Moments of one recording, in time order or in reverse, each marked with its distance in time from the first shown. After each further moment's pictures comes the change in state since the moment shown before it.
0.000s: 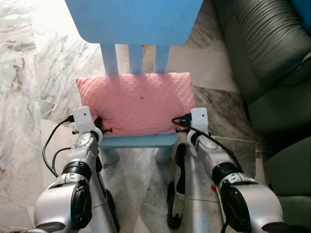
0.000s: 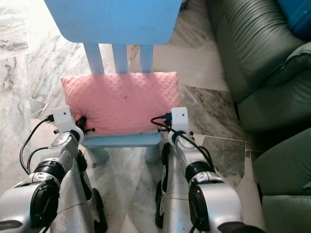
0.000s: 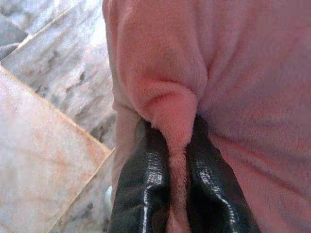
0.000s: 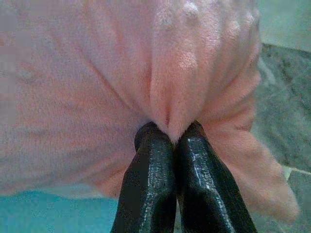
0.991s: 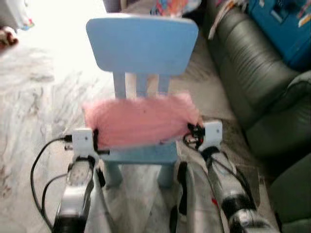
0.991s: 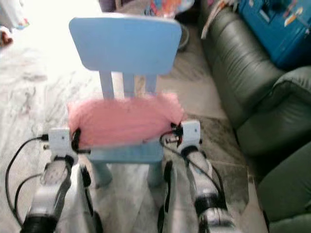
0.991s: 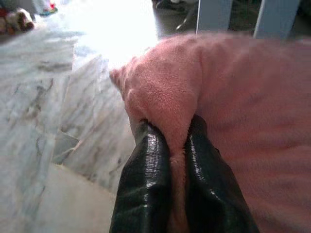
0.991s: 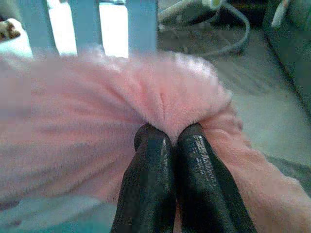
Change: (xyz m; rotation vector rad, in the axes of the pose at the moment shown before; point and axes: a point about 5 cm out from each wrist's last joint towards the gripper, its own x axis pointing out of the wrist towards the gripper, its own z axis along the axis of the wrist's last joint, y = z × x) left arm -0.077 0.012 -0.036 0.260 -0.186 -0.018; right arm -0.053 -0.013 -0.029 -0.015 -0.285 0.047
